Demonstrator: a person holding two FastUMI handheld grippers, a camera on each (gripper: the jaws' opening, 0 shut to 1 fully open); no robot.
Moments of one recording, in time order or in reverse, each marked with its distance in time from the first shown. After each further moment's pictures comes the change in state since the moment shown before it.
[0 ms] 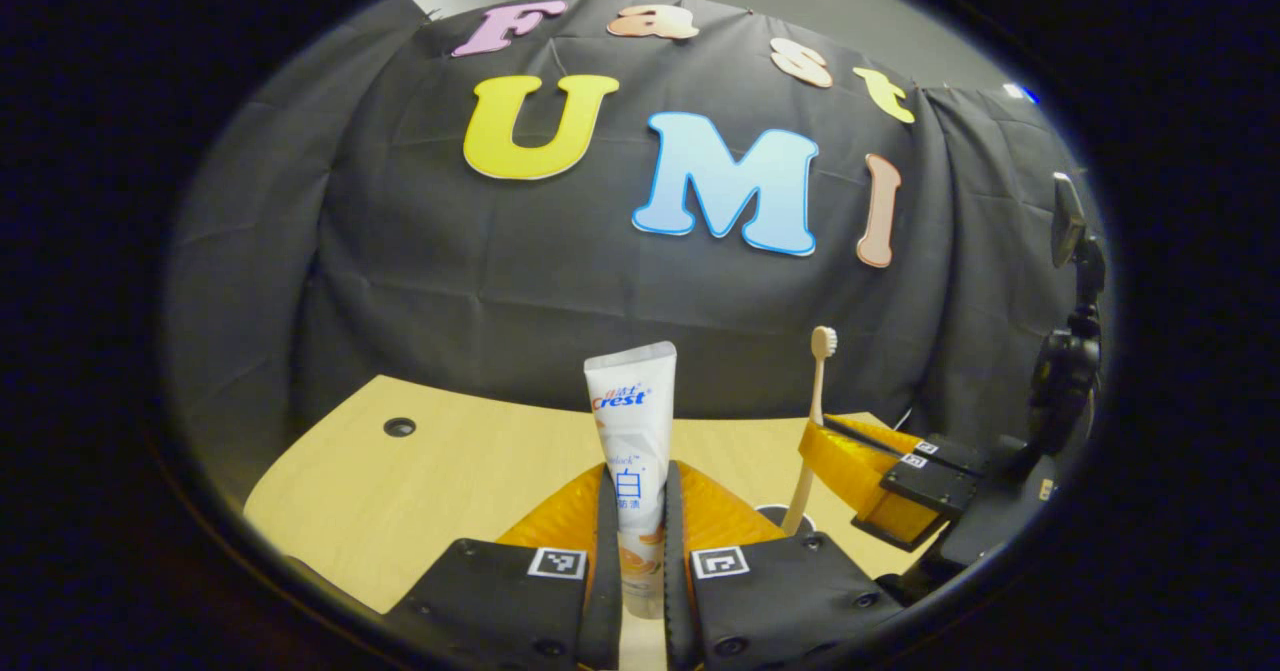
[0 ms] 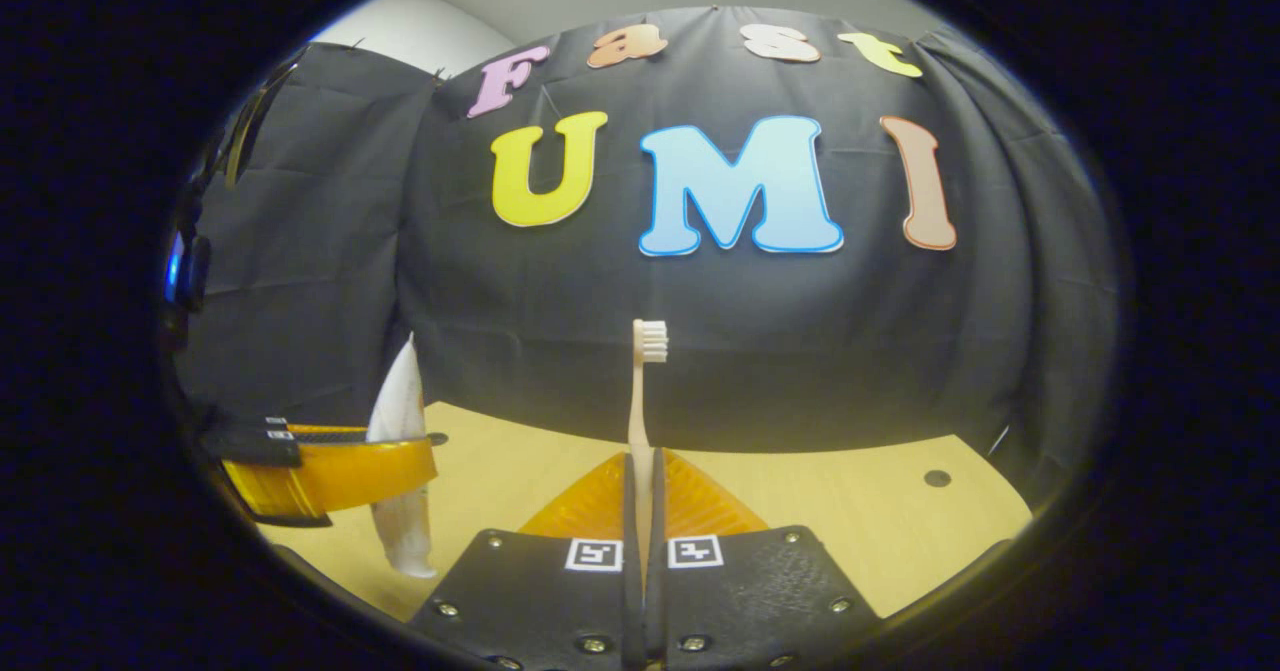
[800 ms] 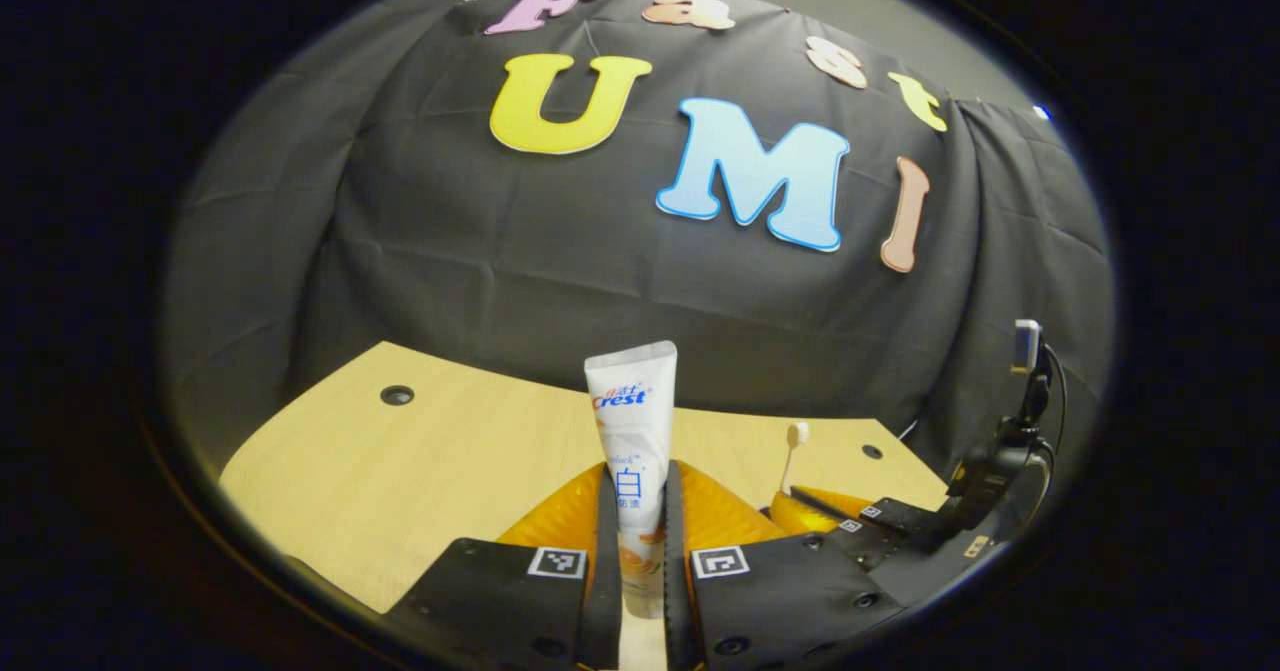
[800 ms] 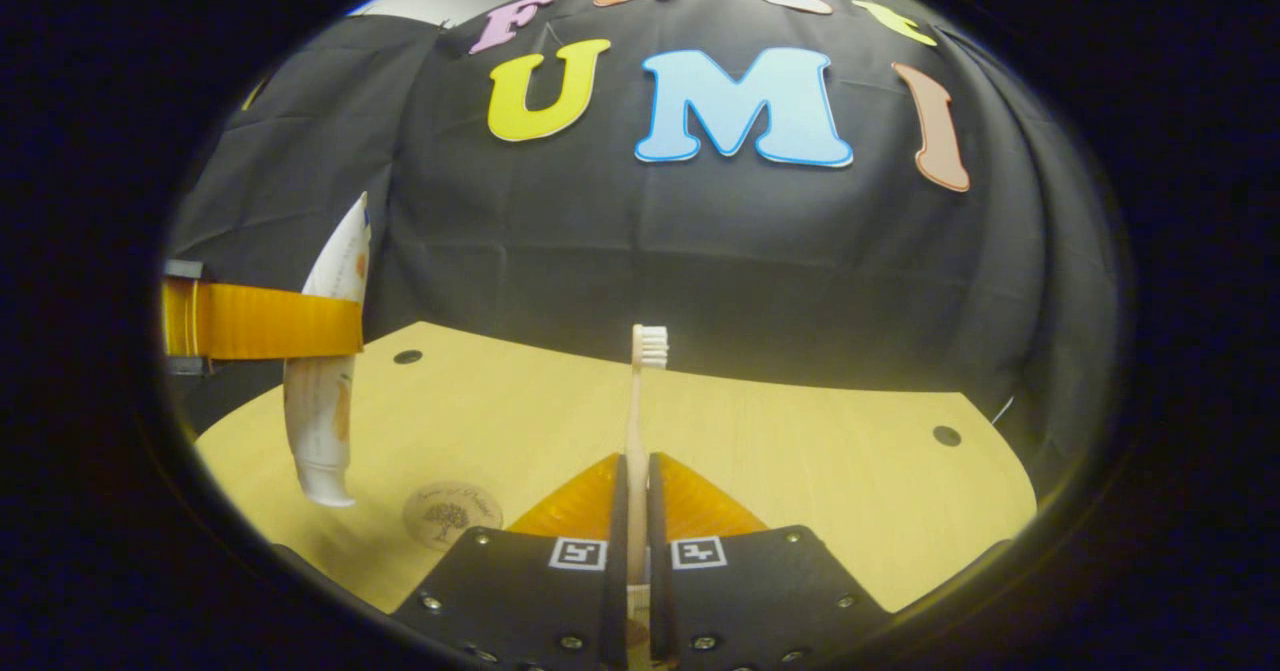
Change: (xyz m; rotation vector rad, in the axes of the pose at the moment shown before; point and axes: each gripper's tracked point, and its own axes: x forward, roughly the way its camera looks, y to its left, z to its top) left arm 0.013 0.002 -0.019 -0.082 0.041 0.039; right arm 0.010 -0.020 -0.085 -0.040 0.188 0.010
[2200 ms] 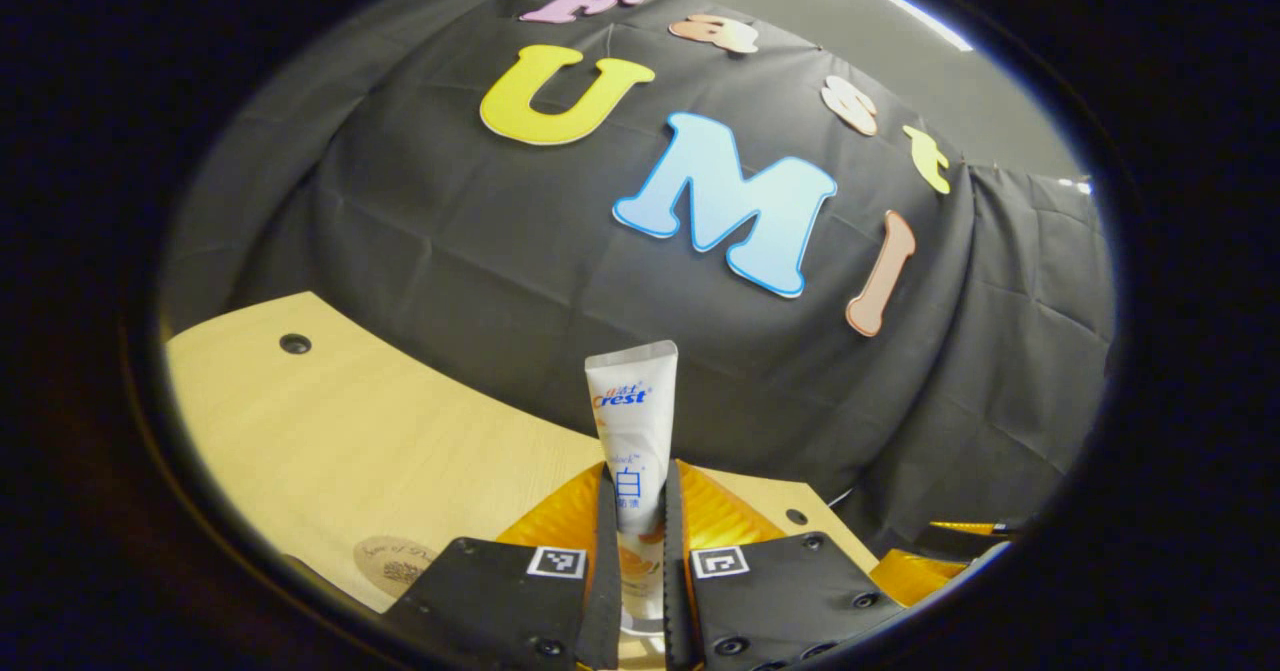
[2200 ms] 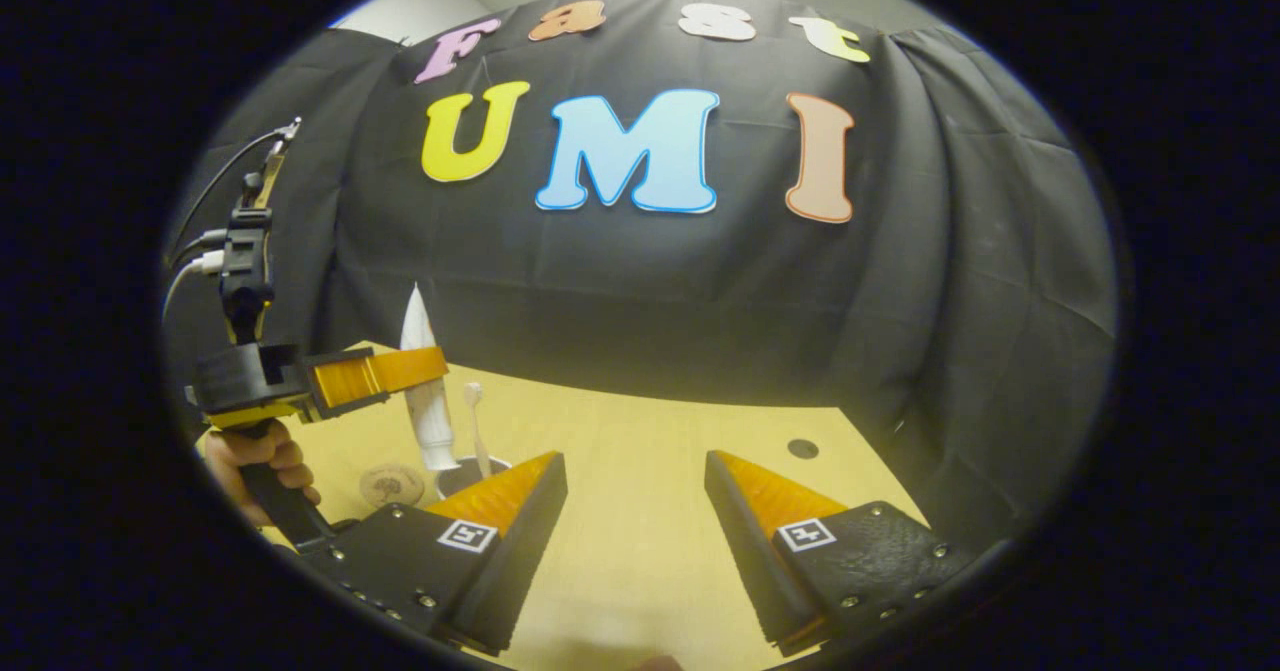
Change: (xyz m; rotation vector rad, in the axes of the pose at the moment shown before) left arm 0.074 -0.101 -0.008 -0.208 -0.113 -0.115; right arm -0.124 -0.123 0.031 0.025 -0.027 -0.181
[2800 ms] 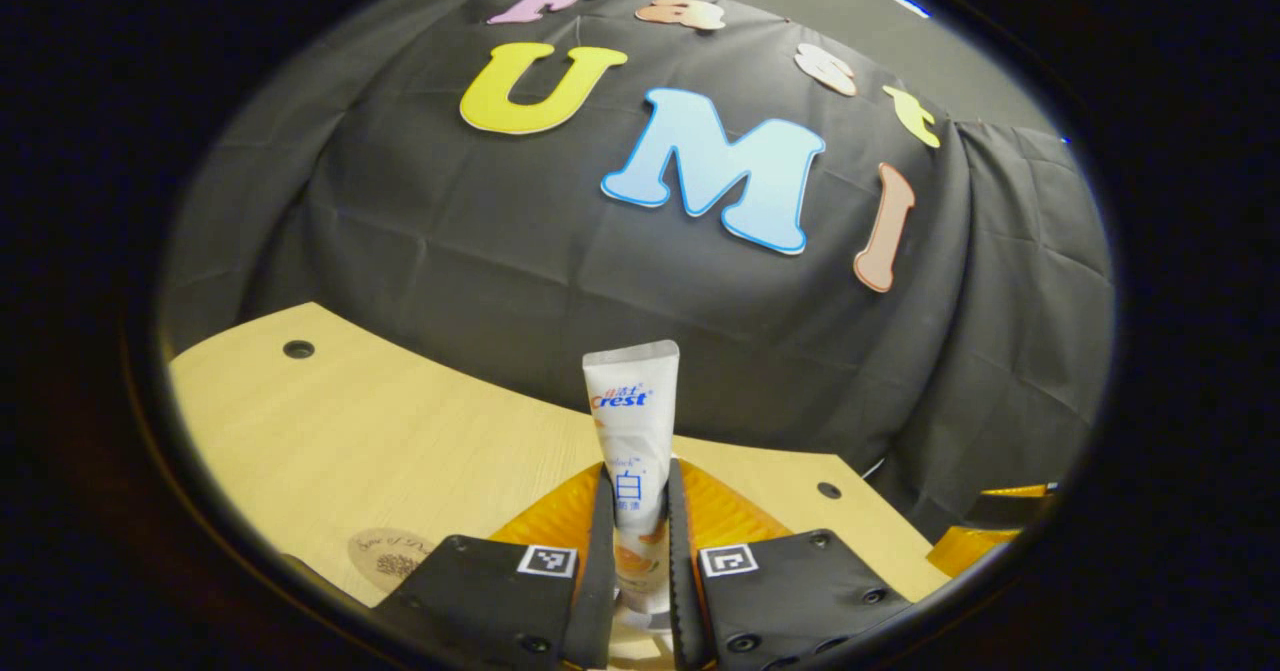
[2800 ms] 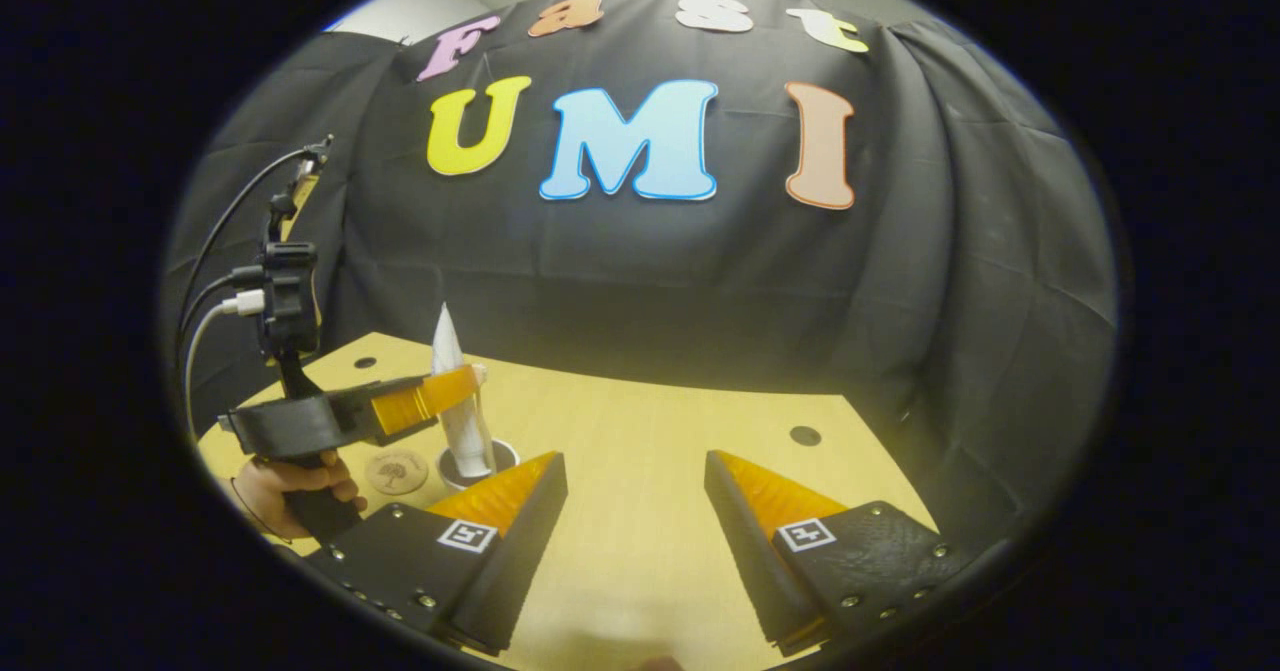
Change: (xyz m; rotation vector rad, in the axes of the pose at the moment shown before) left arm 0.010 -0.002 -0.043 0.118 0.032 0.045; right arm -0.008 -0.003 -0.007 0.002 0.022 0.038
